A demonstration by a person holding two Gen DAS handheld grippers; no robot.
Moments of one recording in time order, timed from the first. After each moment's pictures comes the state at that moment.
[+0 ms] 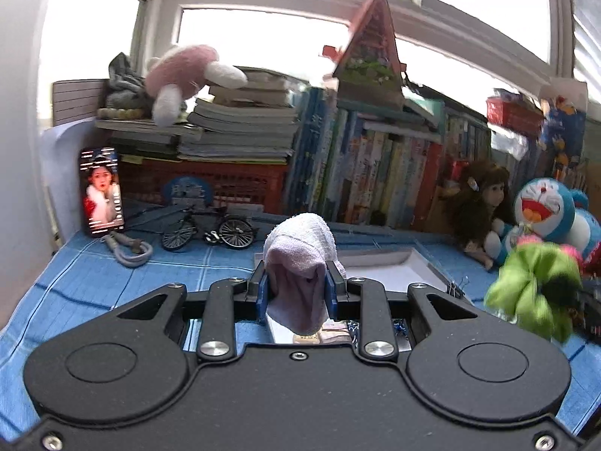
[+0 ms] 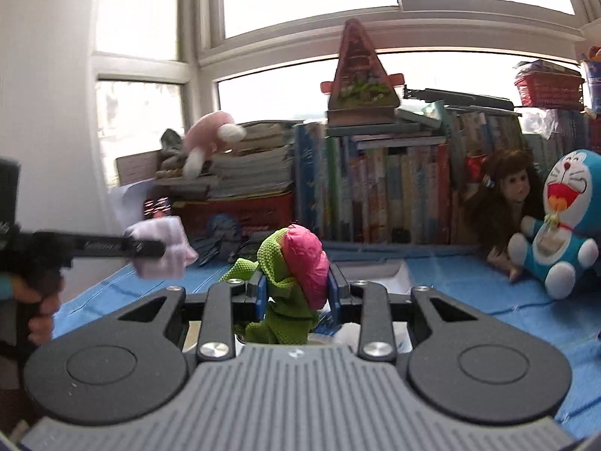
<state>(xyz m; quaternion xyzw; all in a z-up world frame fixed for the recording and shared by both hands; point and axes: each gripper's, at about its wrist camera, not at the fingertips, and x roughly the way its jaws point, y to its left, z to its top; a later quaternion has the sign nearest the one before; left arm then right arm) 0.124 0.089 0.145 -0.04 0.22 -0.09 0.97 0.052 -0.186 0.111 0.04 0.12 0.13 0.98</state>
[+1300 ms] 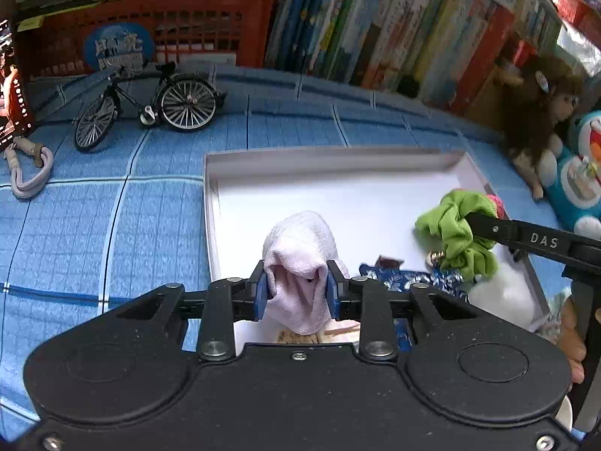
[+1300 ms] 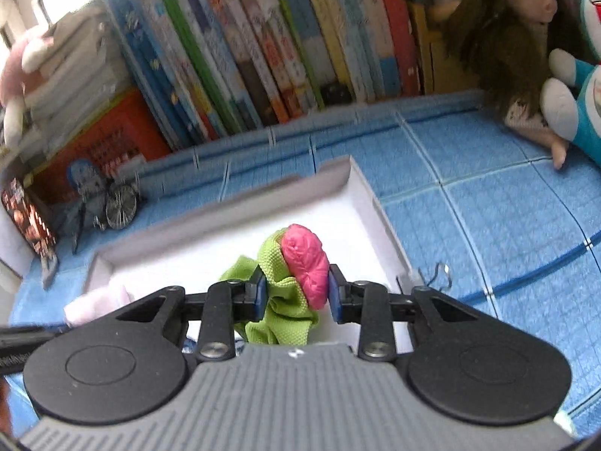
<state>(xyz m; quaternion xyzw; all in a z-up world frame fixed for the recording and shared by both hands) 0.325 0.047 0.058 -0.05 0.48 -0.10 0.87 0.301 -0.224 0.022 0.13 0.39 0.05 0.91</state>
